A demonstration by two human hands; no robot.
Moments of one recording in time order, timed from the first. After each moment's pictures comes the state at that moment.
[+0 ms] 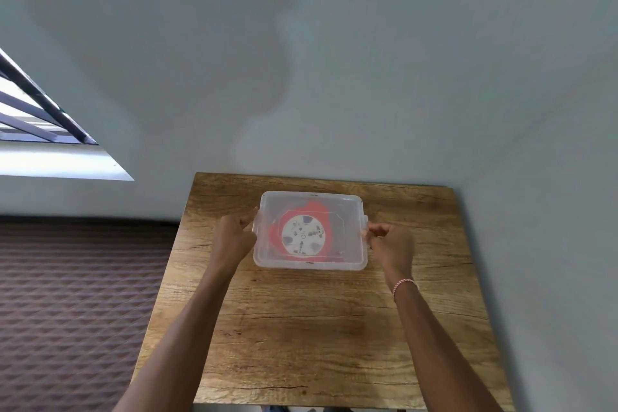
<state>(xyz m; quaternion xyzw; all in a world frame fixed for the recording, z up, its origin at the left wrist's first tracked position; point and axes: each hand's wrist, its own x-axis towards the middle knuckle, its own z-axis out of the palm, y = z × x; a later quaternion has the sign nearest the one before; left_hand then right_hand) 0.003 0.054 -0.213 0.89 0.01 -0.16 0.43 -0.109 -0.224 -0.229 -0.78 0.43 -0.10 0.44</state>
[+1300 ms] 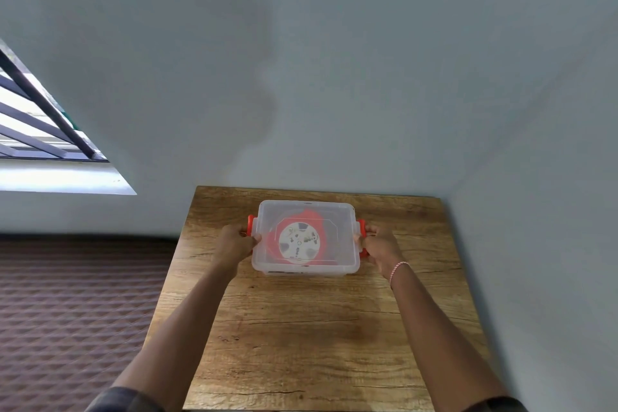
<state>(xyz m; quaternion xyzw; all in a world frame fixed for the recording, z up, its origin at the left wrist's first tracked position) 0.006 0.053 -0.223 0.82 0.12 -0.22 0.51 -0.099 -0.237 -0.222 -0.68 0.43 0.03 0.59</state>
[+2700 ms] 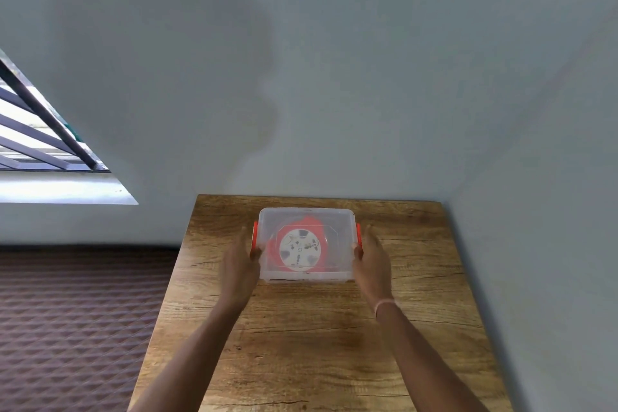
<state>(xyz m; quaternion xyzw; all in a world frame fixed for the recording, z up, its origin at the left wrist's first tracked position) -0.039 0.046 -0.221 0.92 -0.01 -0.05 0.38 -0.131 -0.192 -0.225 -0.89 0.31 -0.10 0.31</state>
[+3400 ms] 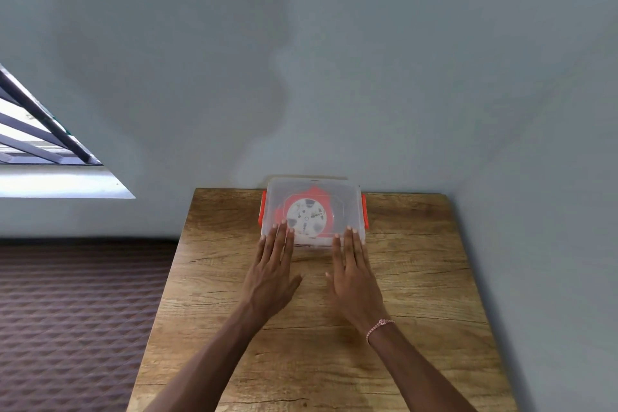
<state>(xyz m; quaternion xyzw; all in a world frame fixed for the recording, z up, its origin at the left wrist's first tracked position) -0.057 0.022 -0.282 0.94 -0.34 -0.03 0.06 -0.151 -0.172 -0.269 -0.99 0.08 -0.04 0.09</state>
